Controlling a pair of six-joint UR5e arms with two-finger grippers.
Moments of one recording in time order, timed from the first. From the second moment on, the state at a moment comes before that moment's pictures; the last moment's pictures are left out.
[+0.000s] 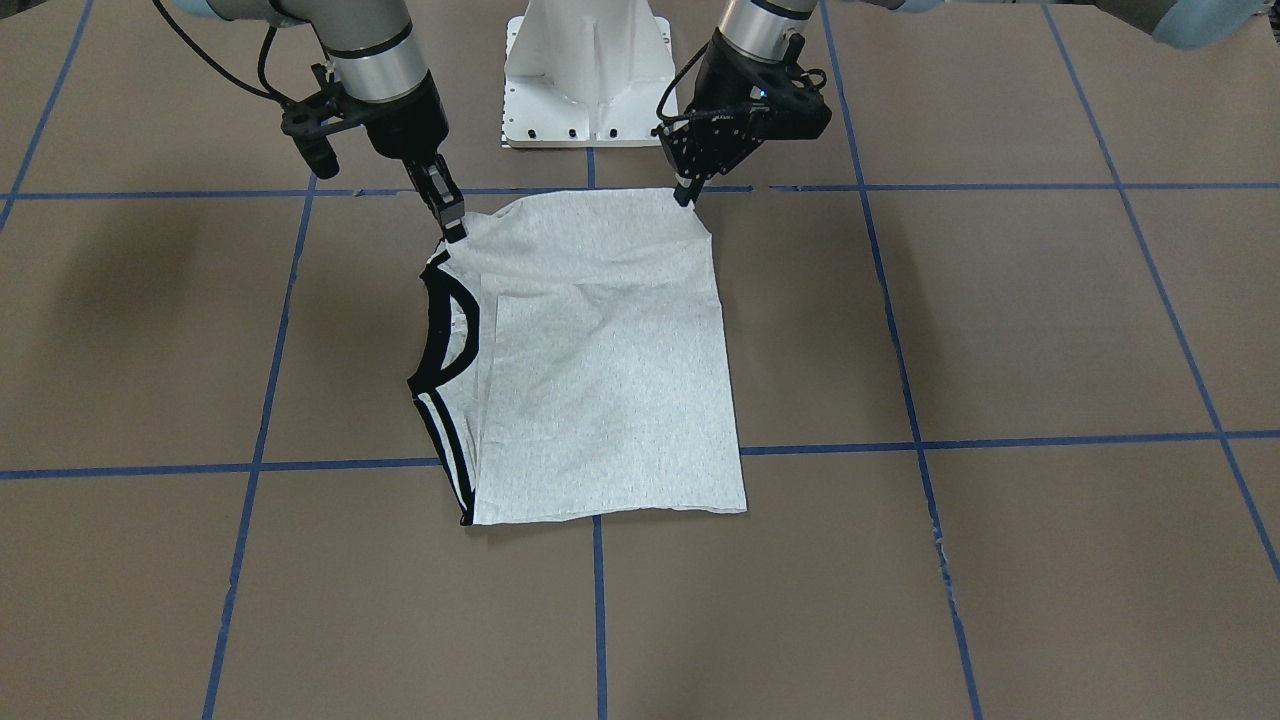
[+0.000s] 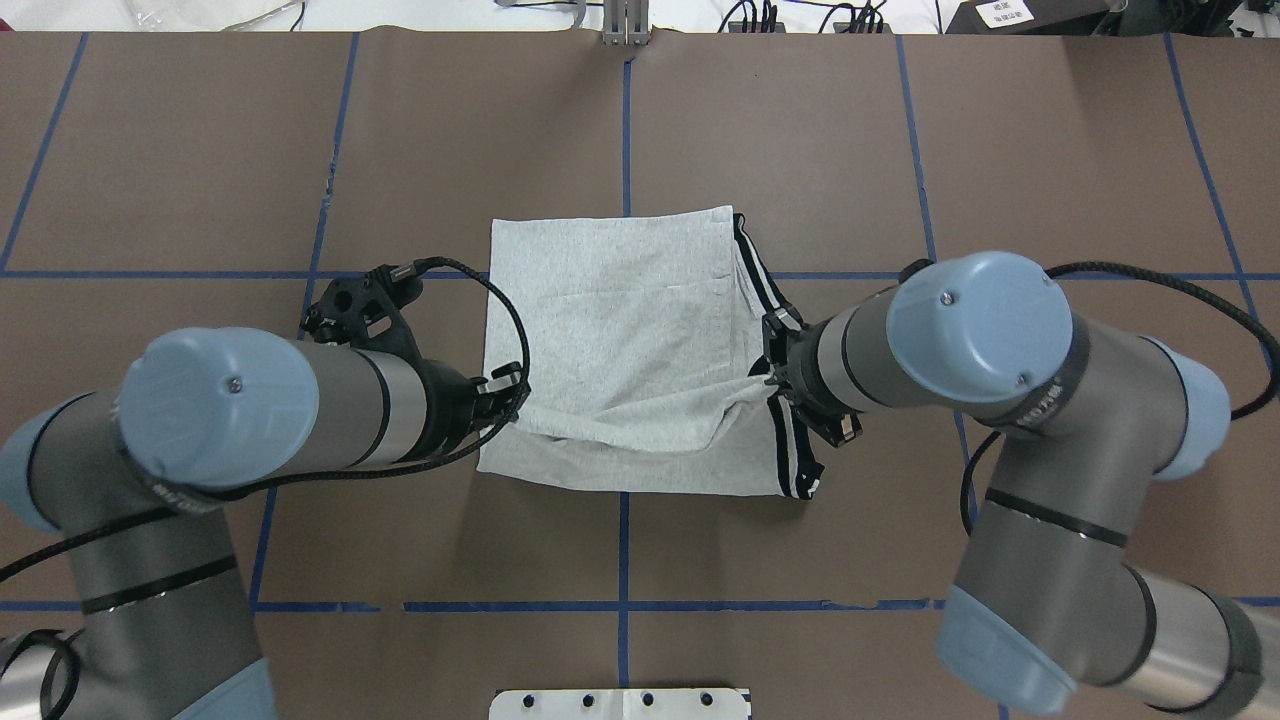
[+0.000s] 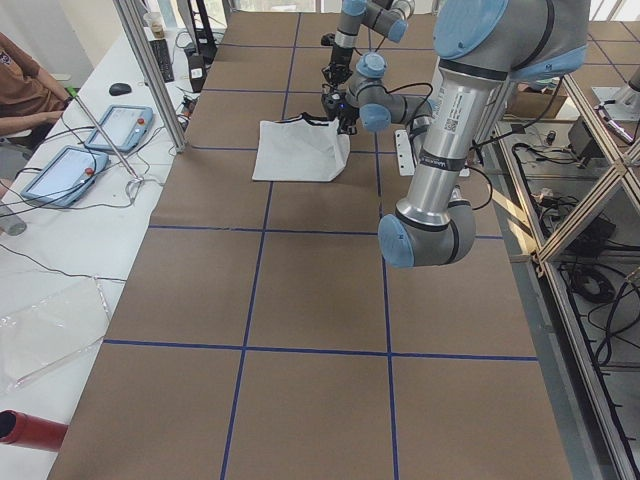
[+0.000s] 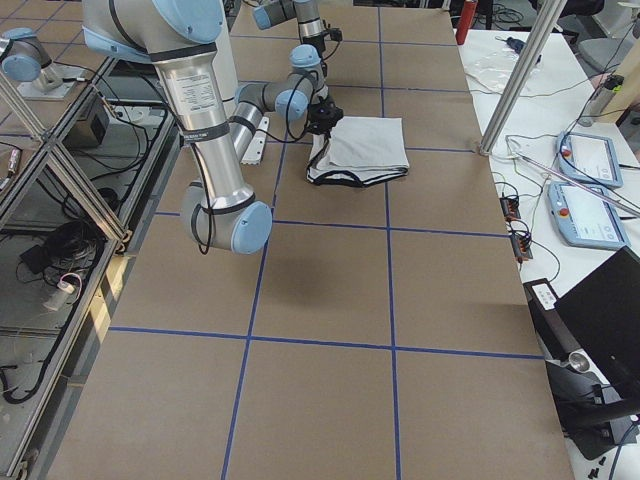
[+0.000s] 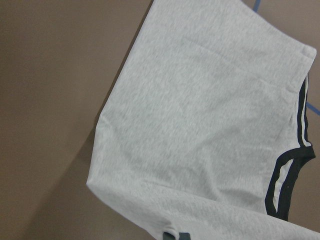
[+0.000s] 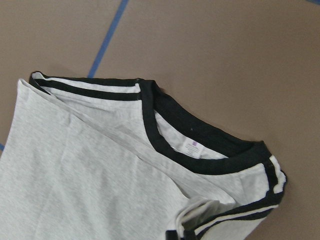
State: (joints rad) left arm -0.46 -2.03 -2.06 -1.72 -1.67 -1.70; right arm 0.53 -1.13 2.05 -1.58 1.75 2.30
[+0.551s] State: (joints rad) left arm -0.61 -2.12 -1.76 -1.93 -1.67 -1.57; right arm 0.63 -0.95 1.76 -1.51 1.77 2.21
